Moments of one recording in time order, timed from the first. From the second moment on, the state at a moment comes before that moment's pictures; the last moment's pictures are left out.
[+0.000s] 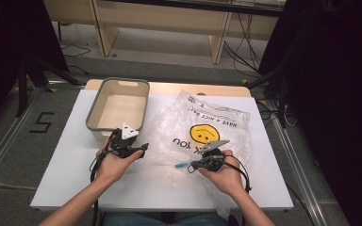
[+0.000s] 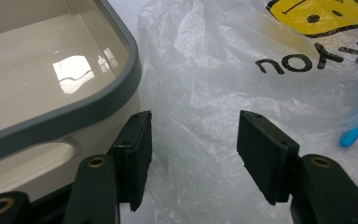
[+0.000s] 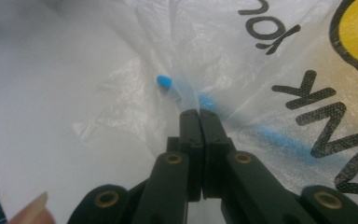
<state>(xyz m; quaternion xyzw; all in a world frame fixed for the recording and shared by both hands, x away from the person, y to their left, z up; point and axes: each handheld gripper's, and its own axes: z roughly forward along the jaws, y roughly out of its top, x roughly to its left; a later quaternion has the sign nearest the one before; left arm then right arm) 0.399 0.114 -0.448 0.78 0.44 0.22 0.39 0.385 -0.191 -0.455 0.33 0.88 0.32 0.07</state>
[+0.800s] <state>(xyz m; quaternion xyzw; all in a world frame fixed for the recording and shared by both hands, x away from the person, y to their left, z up) 0.390 0.118 -0.456 0.79 0.44 0.20 0.38 0.376 -0.258 -0.421 0.42 0.80 0.40 0.16</state>
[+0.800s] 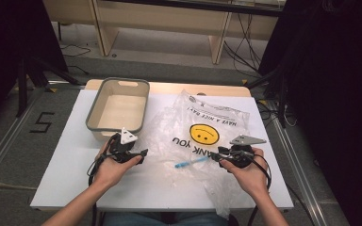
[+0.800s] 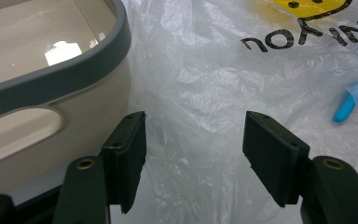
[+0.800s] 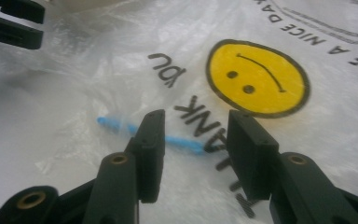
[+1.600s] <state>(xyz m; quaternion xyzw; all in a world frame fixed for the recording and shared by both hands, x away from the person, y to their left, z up) 0.389 0.125 -0.460 0.79 0.45 0.20 0.38 0.356 -0.306 -0.426 0.50 0.77 0.37 0.15</state>
